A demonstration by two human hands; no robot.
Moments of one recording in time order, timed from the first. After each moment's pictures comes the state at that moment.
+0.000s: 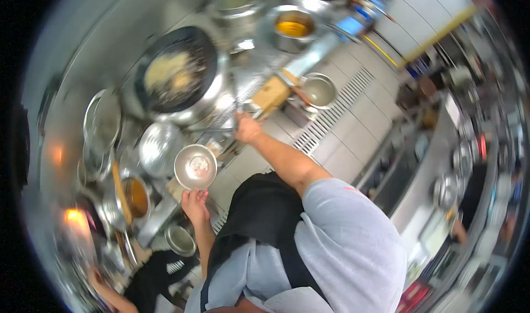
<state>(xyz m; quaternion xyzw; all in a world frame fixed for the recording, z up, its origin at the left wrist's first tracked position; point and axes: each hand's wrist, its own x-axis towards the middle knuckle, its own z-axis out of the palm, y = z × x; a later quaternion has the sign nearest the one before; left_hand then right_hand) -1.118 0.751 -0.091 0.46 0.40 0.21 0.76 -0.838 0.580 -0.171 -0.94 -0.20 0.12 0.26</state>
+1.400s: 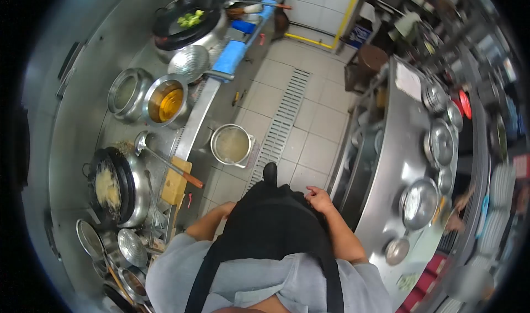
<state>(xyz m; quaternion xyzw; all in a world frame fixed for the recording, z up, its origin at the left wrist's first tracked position) -0.798 0.346 -0.286 0.71 0.12 -0.65 0.21 -0.918 -0.073 -0.187 -0.73 0.32 0.25 0.55</state>
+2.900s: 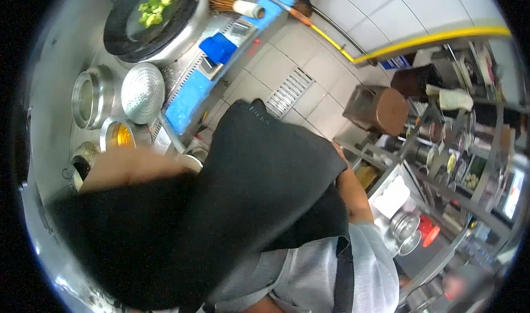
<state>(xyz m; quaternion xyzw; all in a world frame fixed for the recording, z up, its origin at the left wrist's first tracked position) -0.273 0.003 -0.194 0.76 0.11 -0.41 0.49 -0.406 -0.487 -0.329 -0.78 0.24 0.41 0.41</state>
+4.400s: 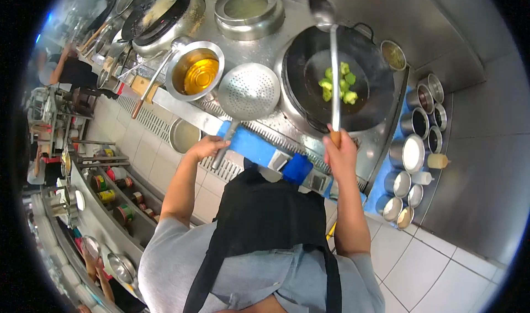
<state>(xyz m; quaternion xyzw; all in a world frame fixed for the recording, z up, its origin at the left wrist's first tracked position) -0.257 0.090 -0.125 0.47 0.57 0.05 0.67 0.157 -0.056 0.009 -0.68 -0.33 0.44 0.48</state>
